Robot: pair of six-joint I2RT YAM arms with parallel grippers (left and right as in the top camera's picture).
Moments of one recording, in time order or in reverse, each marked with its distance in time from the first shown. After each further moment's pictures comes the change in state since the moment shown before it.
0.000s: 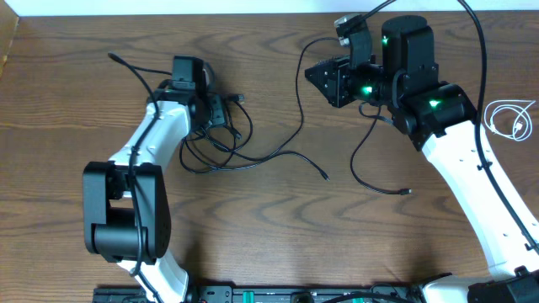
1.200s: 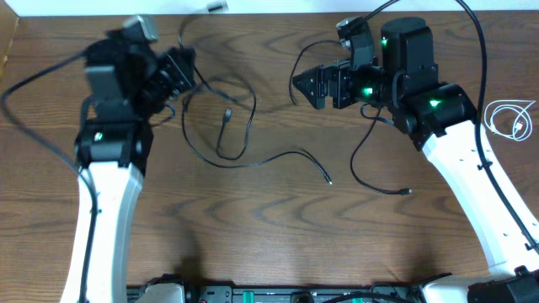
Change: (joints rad) left arm 0.115 -0.563 -0.011 0.263 0.351 -0.251; right arm 0.000 0.000 0.000 -0.036 0.034 -0.003
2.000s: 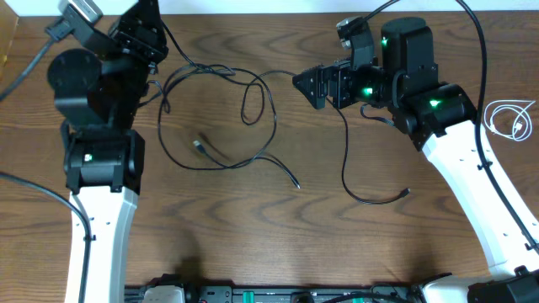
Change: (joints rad) left arm 0.001 -0.077 0.000 0.286 -0.164 -0.369; right arm 0.000 0.000 0.000 0.000 0.000 0.000
